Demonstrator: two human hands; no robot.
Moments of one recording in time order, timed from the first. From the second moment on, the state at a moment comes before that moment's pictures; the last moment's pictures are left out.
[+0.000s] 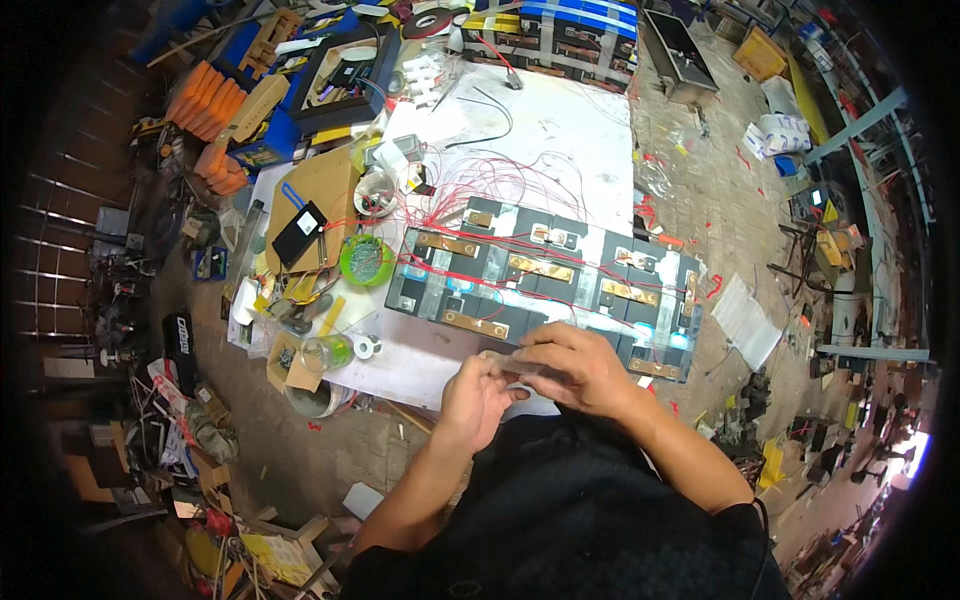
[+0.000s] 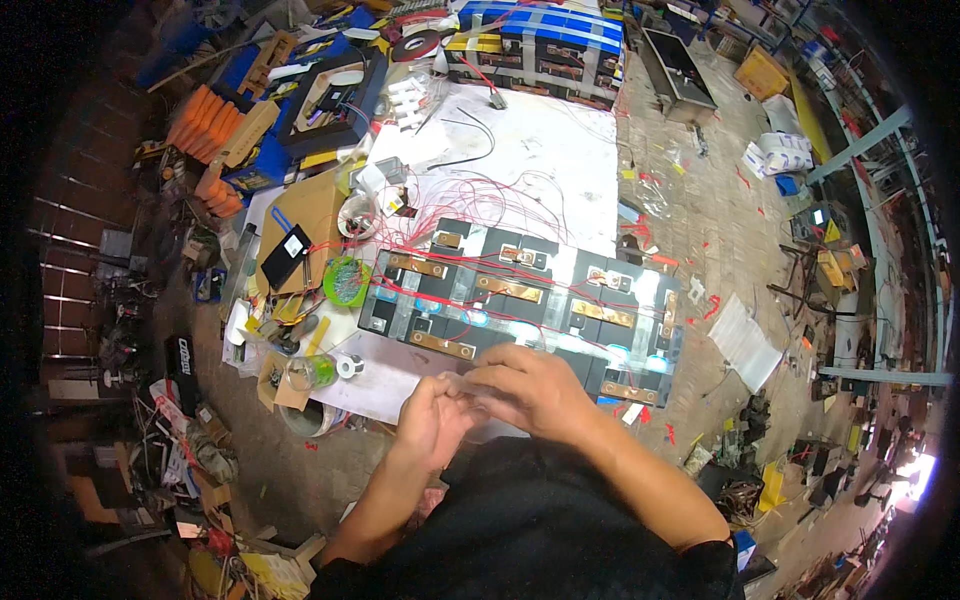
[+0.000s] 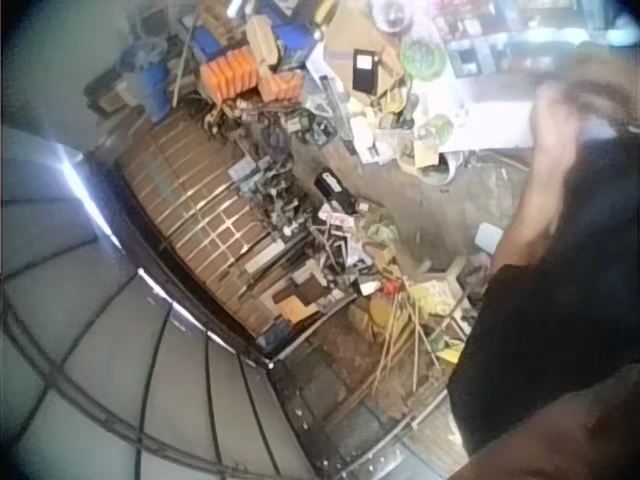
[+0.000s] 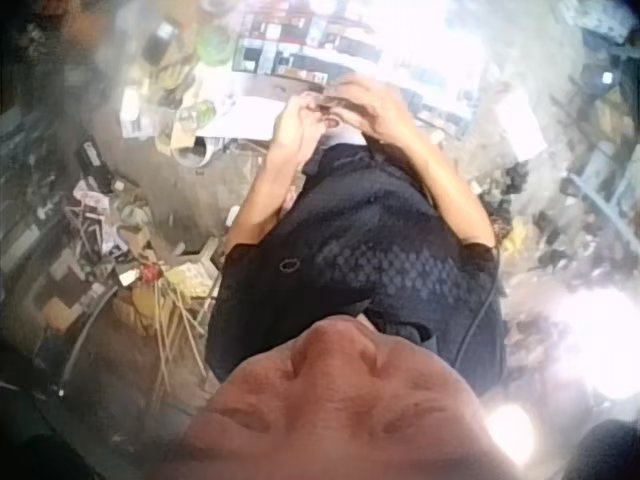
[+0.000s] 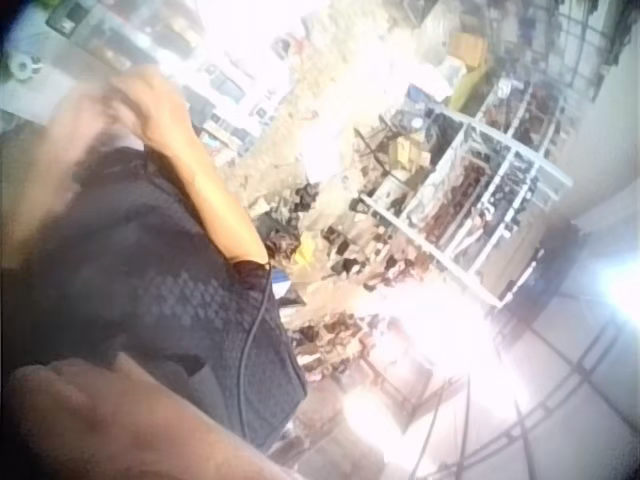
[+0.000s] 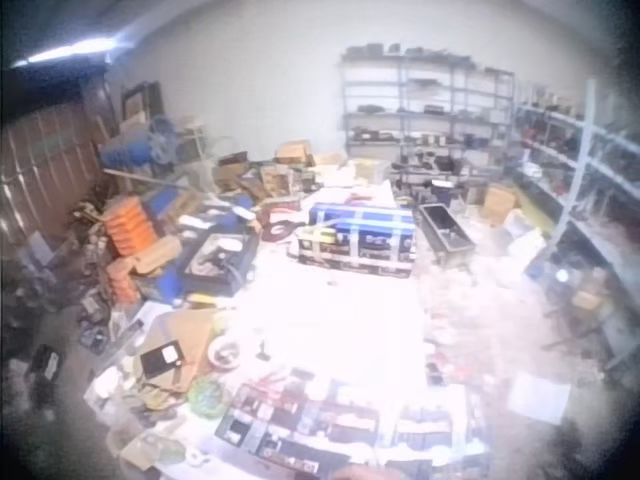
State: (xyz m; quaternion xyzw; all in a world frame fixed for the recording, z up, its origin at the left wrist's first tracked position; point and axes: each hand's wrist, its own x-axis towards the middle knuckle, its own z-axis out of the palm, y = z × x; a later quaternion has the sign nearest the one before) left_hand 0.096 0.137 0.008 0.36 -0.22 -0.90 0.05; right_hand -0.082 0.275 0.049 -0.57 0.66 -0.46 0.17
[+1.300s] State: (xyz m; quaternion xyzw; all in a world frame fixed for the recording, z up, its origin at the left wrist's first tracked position) left_hand -0.056 -0.020 -0.042 0.32 -0.89 -0.28 0.15; right_hand -0.183 0.153 0.012 -0.45 0.78 -0.36 0.25
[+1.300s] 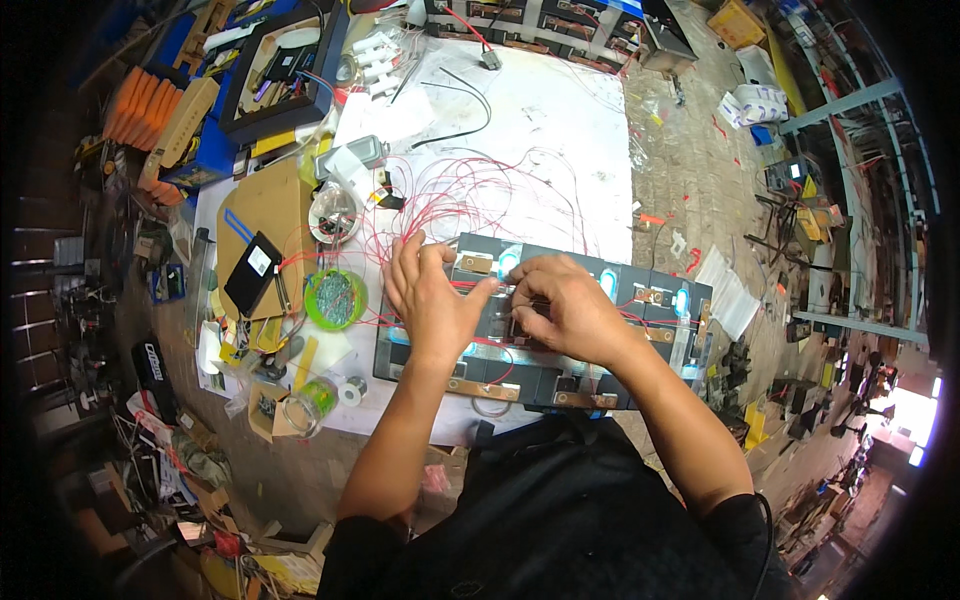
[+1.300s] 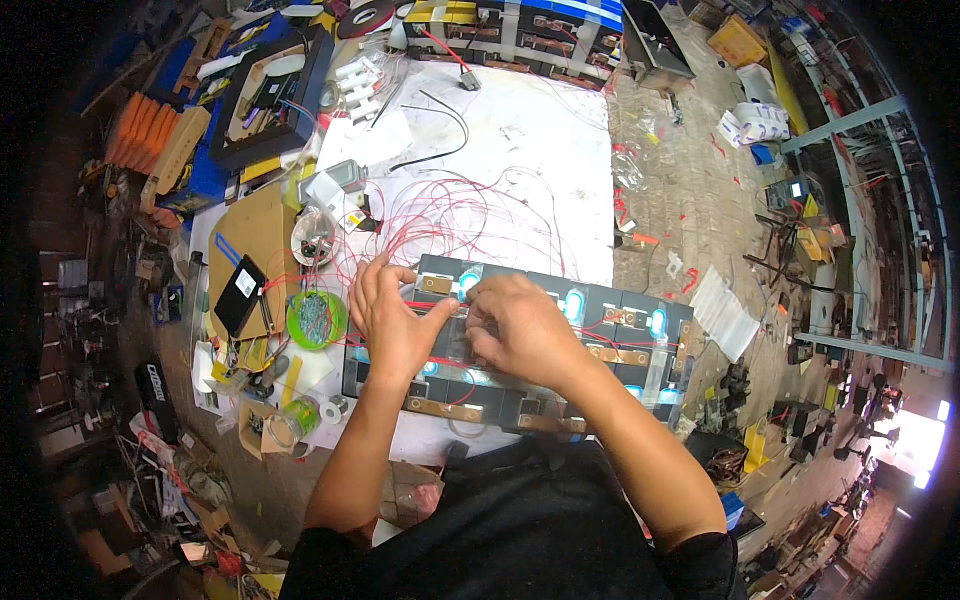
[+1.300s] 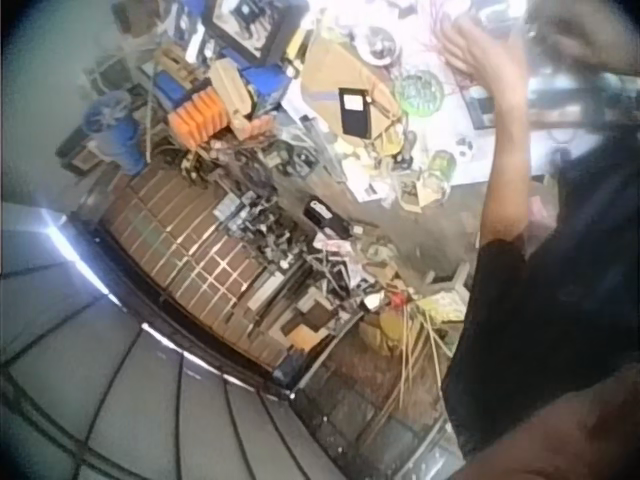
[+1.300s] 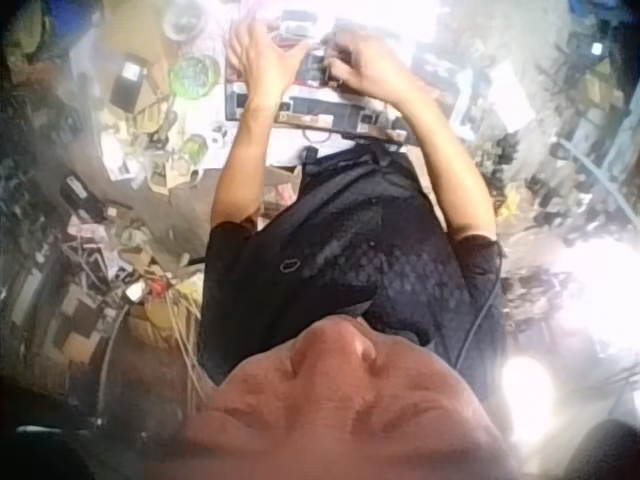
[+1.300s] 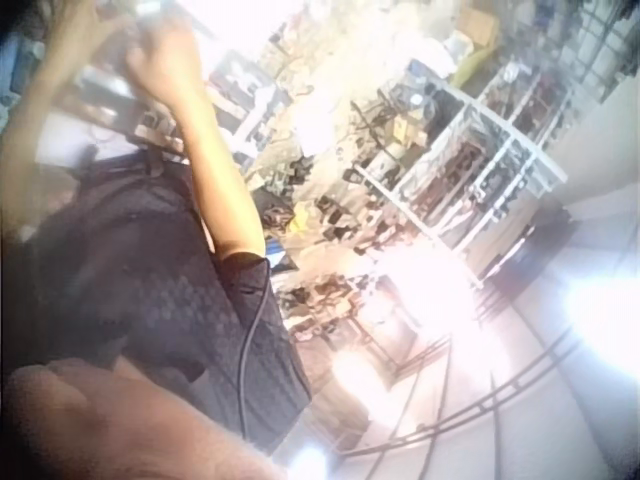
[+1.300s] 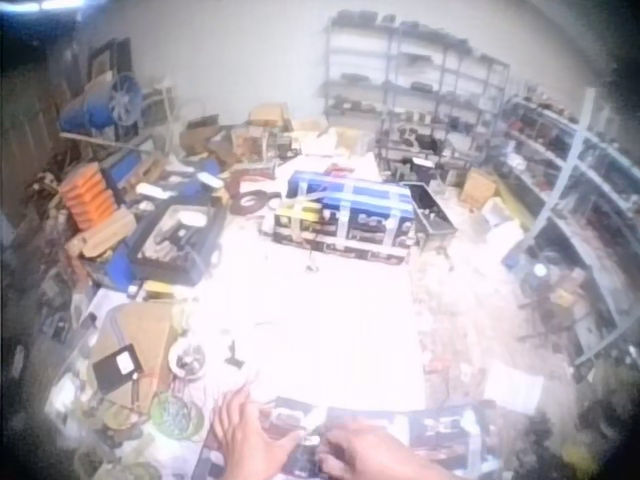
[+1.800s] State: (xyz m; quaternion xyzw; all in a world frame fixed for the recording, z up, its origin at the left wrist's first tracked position) left_hand -0.050 -0.018 -0.045 0.34 -0.89 -0.26 0.15; right_hand -0.172 0.155 0.012 -0.47 0.79 -0.31 0.25
